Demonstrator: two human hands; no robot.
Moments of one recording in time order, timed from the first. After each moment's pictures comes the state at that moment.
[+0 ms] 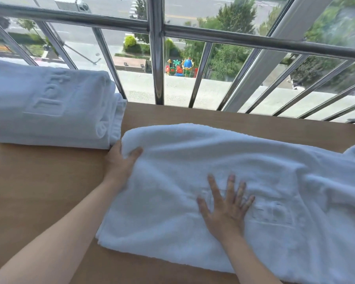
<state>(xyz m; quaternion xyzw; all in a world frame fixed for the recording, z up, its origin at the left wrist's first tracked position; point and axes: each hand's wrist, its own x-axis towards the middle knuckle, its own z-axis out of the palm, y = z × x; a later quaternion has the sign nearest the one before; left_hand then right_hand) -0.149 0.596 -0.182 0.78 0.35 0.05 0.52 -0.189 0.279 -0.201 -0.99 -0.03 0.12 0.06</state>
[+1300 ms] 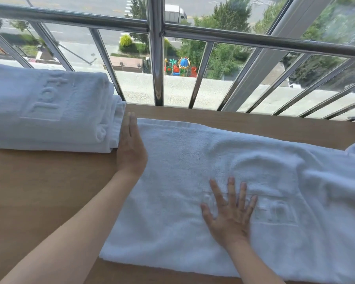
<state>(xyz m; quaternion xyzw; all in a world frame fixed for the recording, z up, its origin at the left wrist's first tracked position) -0.104 0.571 -0.158 0.93 0.20 0.12 0.28 -0.192 0.276 -0.194 -0.99 -0.06 0.12 0.03</state>
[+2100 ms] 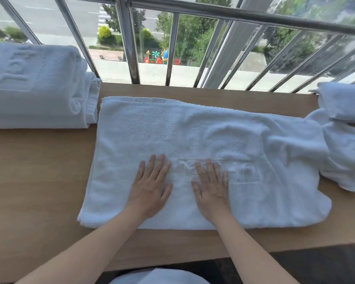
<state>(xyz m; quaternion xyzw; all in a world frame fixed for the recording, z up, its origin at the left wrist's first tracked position) -0.254 0.461 -0.193 0.98 -0.08 -0.09 0.17 -0.225 0.244 -0.182 -0.98 -0.10 0.17 0.10</state>
